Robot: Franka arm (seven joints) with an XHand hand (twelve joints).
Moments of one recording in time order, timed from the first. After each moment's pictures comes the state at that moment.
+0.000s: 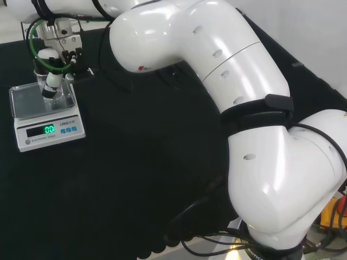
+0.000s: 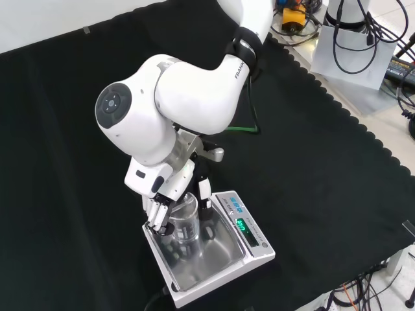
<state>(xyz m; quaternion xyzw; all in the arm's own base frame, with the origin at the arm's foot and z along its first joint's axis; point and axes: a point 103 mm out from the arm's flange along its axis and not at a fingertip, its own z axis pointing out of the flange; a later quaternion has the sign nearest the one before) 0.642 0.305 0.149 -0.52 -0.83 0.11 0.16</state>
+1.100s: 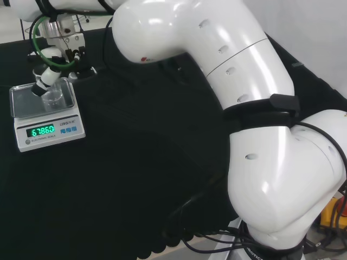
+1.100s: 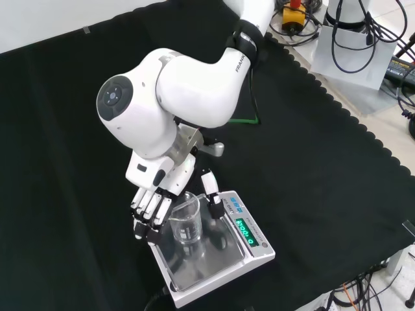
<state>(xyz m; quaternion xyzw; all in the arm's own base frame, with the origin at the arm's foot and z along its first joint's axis) 0.636 0.295 0.158 -0.51 -0.84 0.10 0.16</state>
